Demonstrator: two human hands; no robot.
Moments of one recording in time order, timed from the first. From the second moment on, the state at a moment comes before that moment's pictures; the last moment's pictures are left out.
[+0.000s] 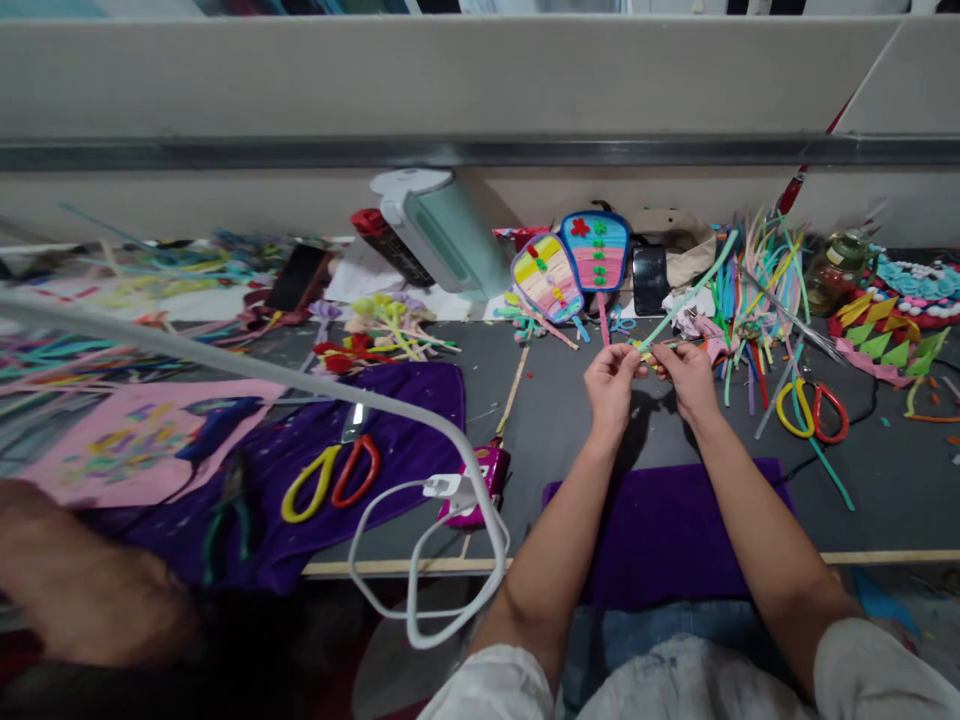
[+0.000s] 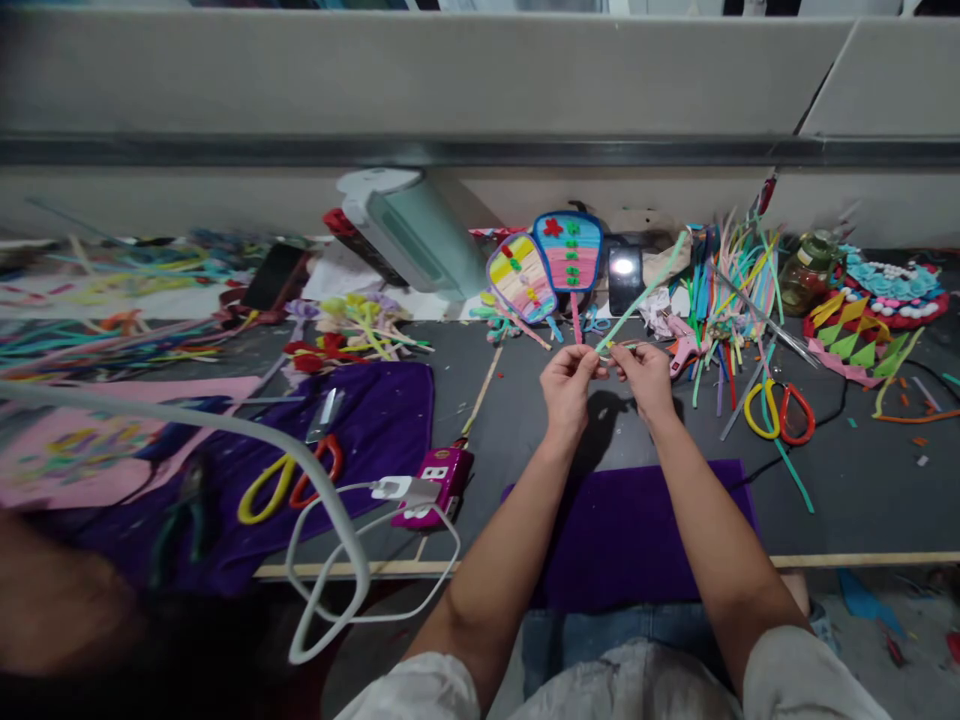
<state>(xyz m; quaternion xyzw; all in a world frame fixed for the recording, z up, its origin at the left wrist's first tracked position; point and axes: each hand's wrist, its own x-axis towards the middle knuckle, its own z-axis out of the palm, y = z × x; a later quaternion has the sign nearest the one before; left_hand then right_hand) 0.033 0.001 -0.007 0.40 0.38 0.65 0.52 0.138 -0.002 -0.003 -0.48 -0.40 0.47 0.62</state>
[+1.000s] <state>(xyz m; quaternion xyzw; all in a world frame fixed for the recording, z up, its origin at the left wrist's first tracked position) 0.032 0.007 -0.019 0.36 0.38 0.59 0.61 0.146 0.004 -0.020 -0.53 -0.50 0.36 0.58</state>
